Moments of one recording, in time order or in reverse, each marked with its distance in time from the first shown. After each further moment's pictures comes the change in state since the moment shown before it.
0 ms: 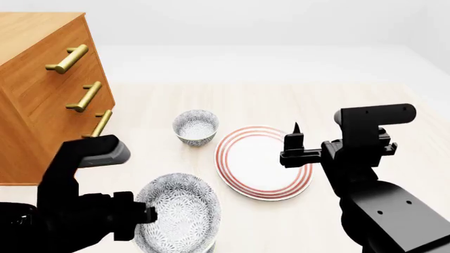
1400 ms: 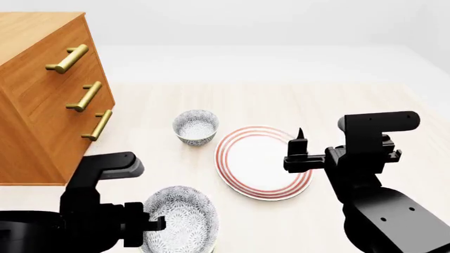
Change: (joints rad) left arm 0.061 0.033 0.067 -0.061 0.199 -0.025 0.101; right arm -0.039 0.020 0.013 -0.010 0.029 -0.012 0.033
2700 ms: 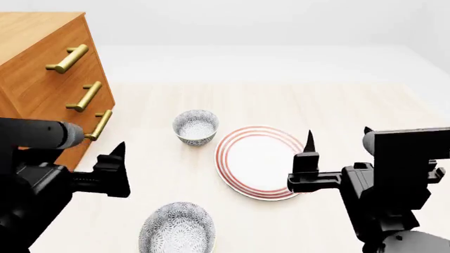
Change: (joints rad) left arm 0.070 -0.071 -0.414 0.362 0.472 -0.021 0.256; right arm 0.043 0.113 0.180 -0.298 0.903 0.186 0.745
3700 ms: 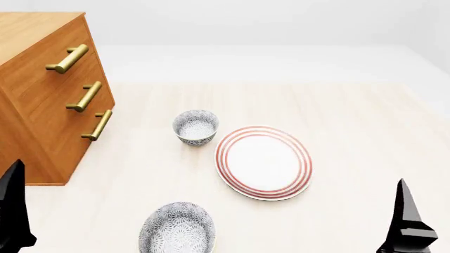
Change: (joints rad) left arm 0.527 0.005 -1.119 0.261 -0.414 -0.136 0.017; right arm -0.251 0.166 0.880 -0.109 1.176 0.114 0.507
